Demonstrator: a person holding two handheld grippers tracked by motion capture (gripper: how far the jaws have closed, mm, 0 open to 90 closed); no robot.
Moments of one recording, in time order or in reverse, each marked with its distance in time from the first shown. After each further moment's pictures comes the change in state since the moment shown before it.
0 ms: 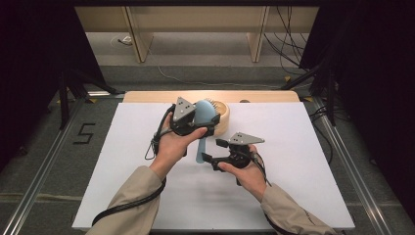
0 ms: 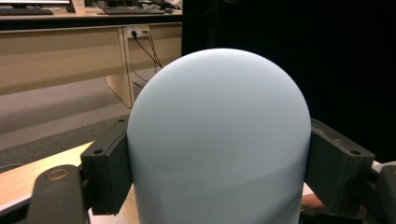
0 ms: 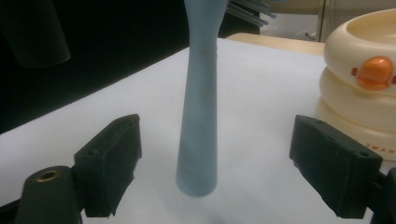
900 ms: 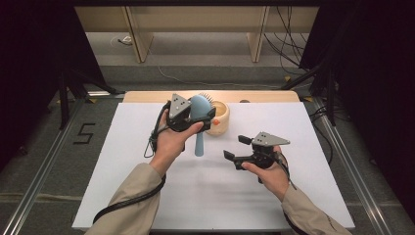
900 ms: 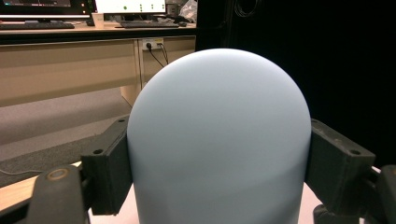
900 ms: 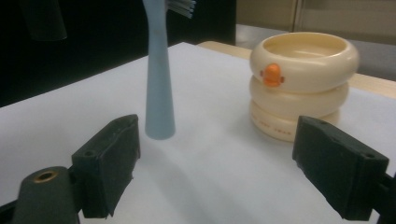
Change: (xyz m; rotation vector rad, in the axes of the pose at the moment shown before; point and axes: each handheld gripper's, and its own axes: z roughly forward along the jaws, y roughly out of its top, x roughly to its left) left arm 0.012 0.003 0.003 -0.052 0.046 -0.006; right arm -0.031 -0.004 -0.054 -0.028 -0.081 -0.070
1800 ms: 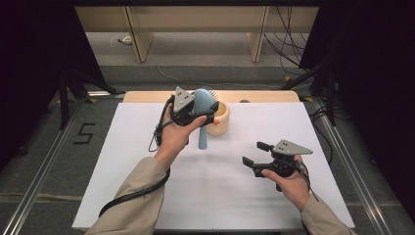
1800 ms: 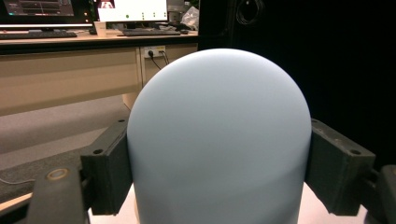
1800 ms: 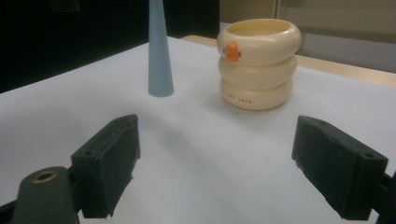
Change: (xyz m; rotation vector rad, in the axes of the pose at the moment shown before) left arm 0.002 0.007 0.018 -0.028 0.012 0.009; right arm -0.015 -0.020 -0.049 -0.003 -0.052 0.008
